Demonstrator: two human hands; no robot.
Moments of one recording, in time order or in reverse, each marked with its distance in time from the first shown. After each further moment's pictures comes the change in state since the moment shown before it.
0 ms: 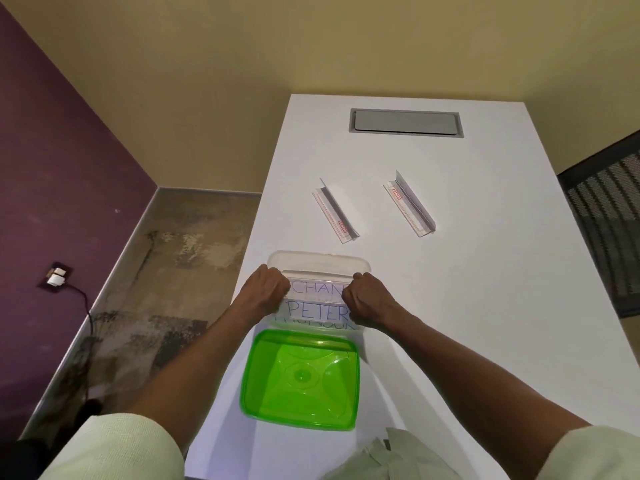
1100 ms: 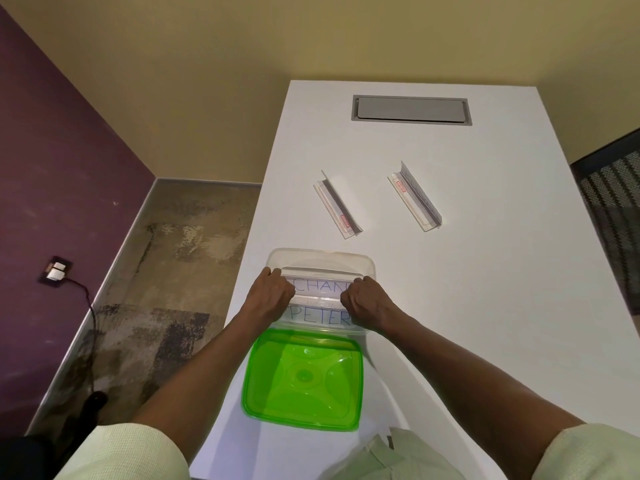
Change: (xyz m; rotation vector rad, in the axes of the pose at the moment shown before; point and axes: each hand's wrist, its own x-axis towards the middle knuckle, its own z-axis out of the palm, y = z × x) left_hand 0.015 0.010 0.037 0.050 0.118 0.052; right_hand 0.013 0.002 0.029 -0.090 0.007 -0.064
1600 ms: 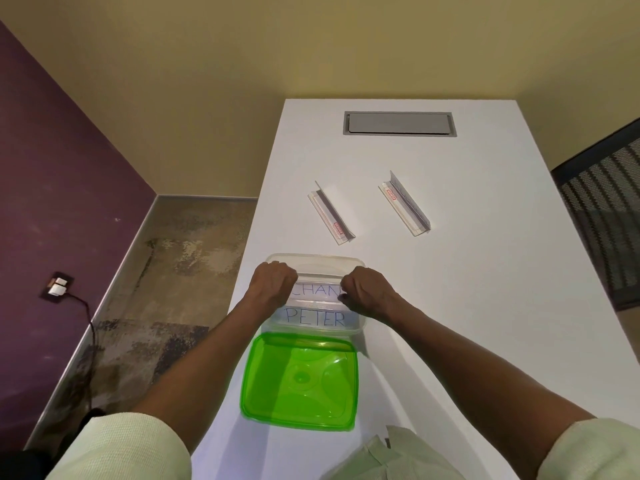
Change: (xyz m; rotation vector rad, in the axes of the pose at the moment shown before) left_hand 0.015 -0.002 -0.035 -0.095 -0.055 -0.134; right_hand -0.013 0.011 -0.038 0.209 0.081 0.172
